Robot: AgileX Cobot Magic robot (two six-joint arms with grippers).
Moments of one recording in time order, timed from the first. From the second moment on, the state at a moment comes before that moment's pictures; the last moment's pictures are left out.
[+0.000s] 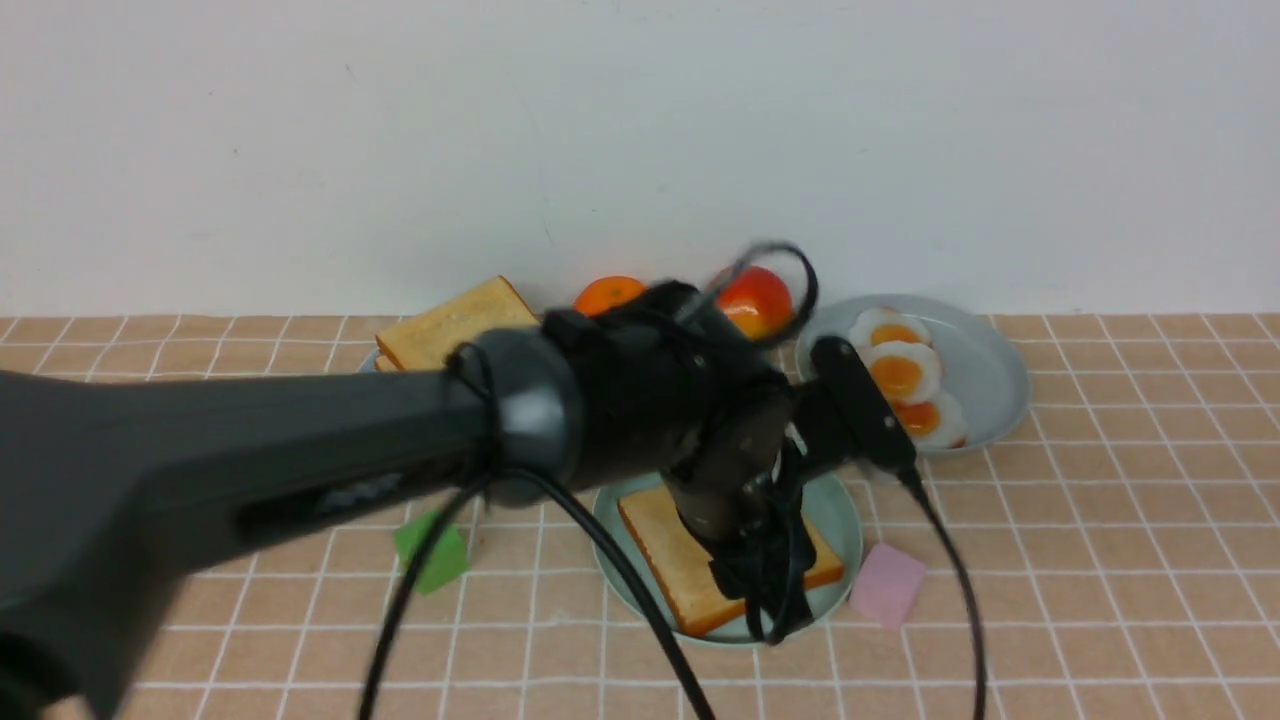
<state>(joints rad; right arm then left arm) 0.34 0.63 -0.98 0.08 1.13 0.05 -0.83 1.93 -1.48 0.18 0.66 0.21</state>
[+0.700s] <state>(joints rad) 0.09 1.53 -1.20 0.31 0.71 -0.05 -0.83 0.78 -0.87 0.11 0.51 -0.23</state>
